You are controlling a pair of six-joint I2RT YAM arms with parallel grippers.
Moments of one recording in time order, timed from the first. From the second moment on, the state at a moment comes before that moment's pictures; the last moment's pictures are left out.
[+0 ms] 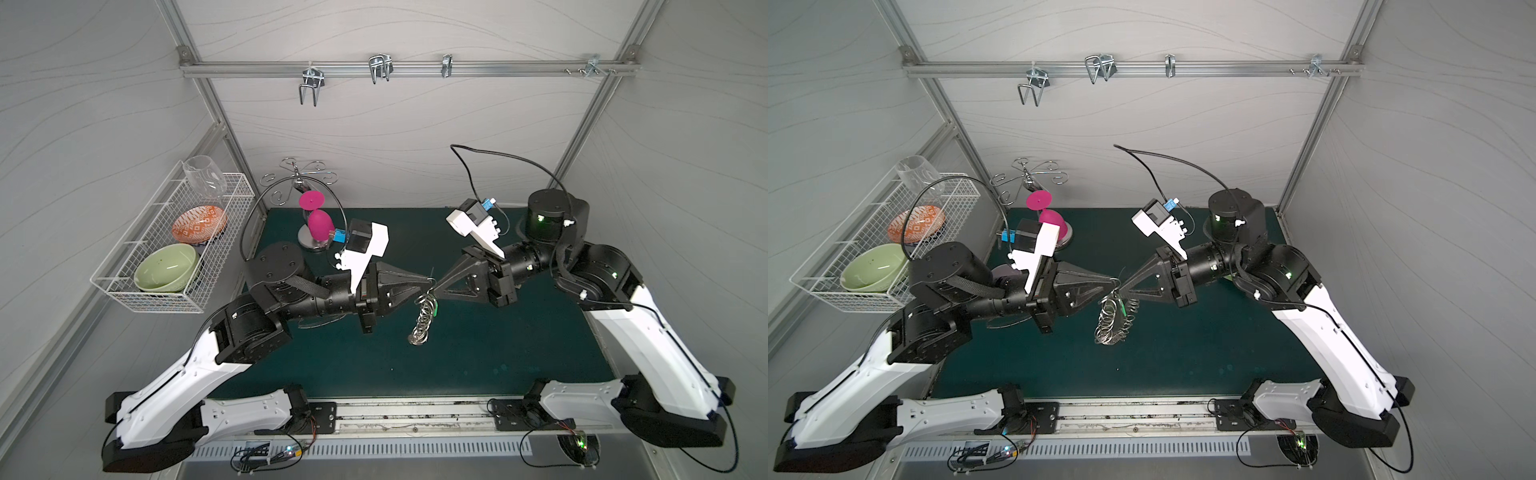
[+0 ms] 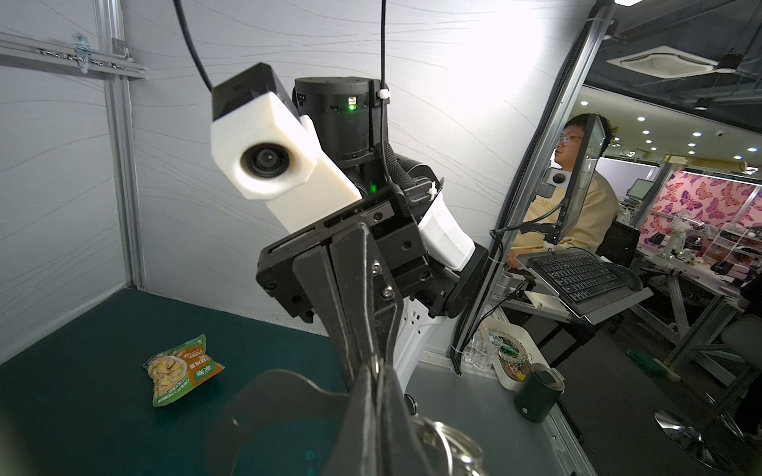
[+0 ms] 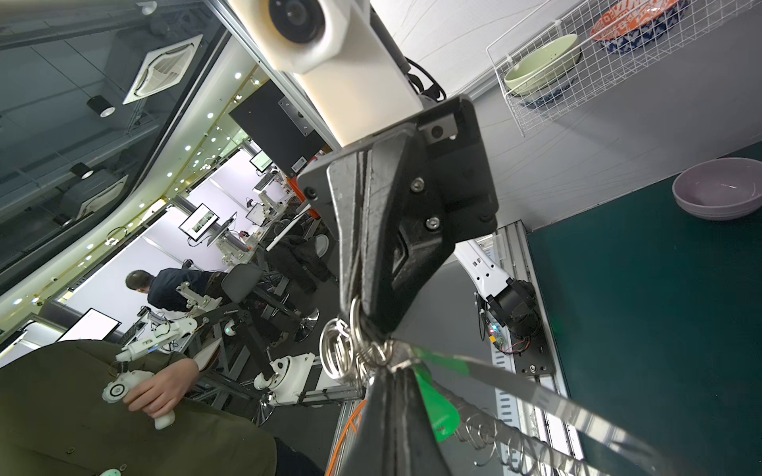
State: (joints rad) left arm -1.03 0.99 1.47 -0.38 0.46 -0.27; right arm 0.85 1.24 1.79 -0.78 -1.09 0.40
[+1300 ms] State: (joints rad) left arm -1.02 0.98 1.39 -0.20 0.39 -0.33; right arm 0.84 1.25 1.93 -0.90 -0.91 0.15
